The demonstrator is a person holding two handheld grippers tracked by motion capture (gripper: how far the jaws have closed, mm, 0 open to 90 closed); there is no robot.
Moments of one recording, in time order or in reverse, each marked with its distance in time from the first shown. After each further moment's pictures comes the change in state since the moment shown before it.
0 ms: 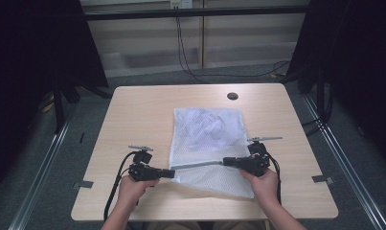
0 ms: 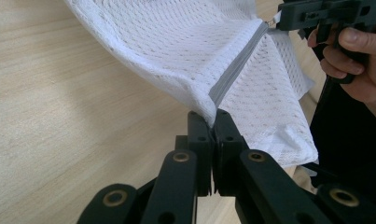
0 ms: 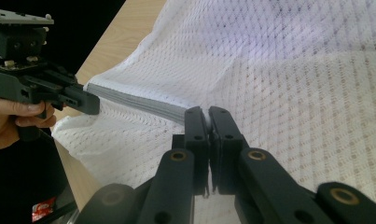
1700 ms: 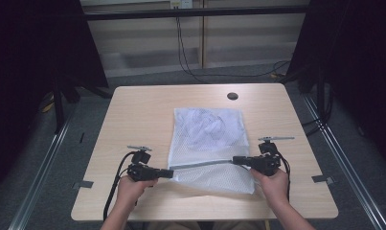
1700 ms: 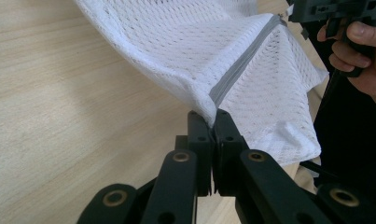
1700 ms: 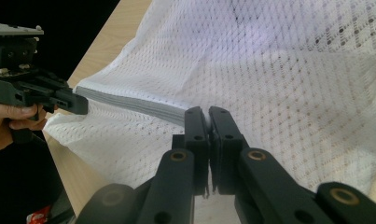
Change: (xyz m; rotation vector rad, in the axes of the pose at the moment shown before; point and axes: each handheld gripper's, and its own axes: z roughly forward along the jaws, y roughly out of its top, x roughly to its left) left arm 0.002 -0.001 -0.004 -0.001 0.016 -0.009; right arm -0.015 -0.001 -0.023 -0.024 -0.036 0.025
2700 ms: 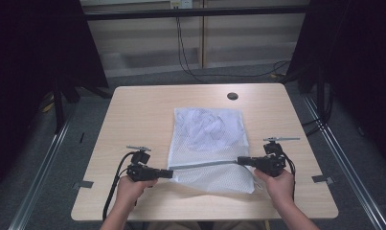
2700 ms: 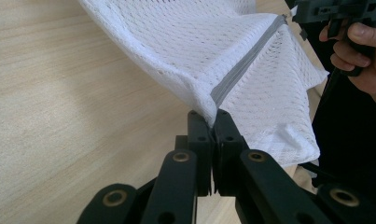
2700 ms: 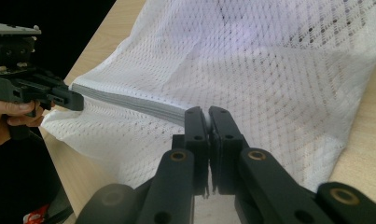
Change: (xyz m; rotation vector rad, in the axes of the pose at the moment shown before) left arm 0.000 -0.001 0.000 -0.002 -0.004 -0.008; right arm -0.006 -0.002 -0.012 0.000 -0.014 0.001
